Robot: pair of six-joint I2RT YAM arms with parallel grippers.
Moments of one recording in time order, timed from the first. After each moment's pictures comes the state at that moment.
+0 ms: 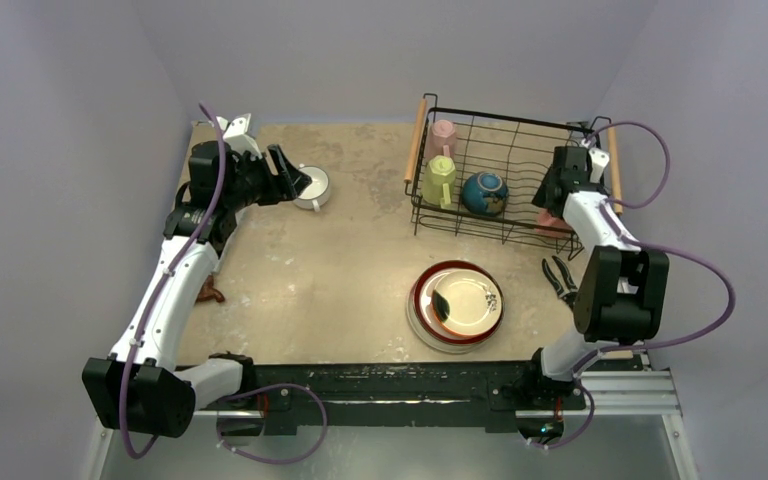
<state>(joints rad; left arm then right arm) -0.12 1.17 1.13 -0.36 0.34 -0.41 -0.11 1.65 1.17 -0.42 0.49 0.37</state>
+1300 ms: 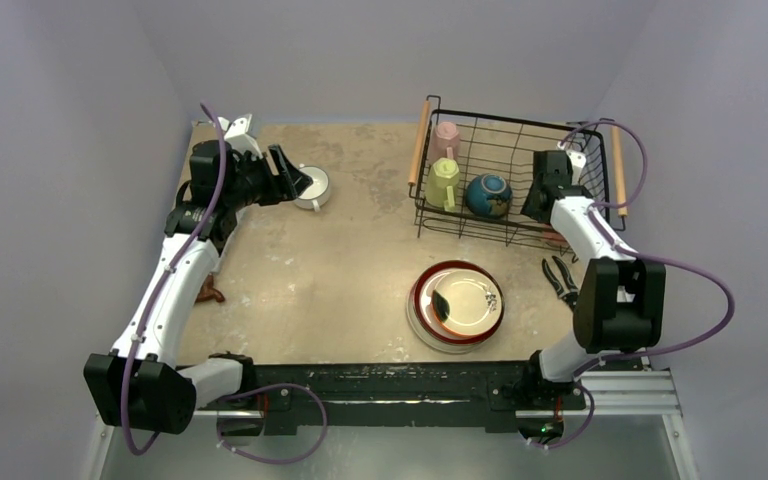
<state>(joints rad) -0.11 1.18 1.13 -0.36 0.36 -0.42 -0.01 1.56 1.12 -0.48 0.45 0.37</state>
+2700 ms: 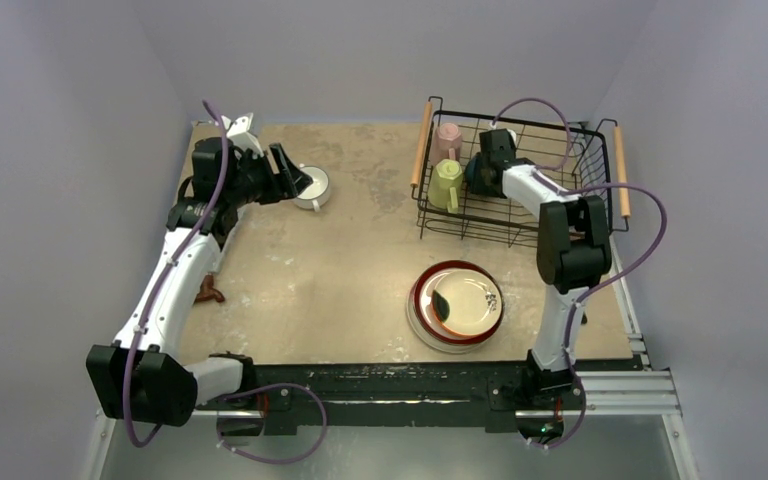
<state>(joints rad) -0.11 1.21 1.14 -0.37 0.36 -0.42 0.17 1.99 1.45 -0.36 0.27 0.29</state>
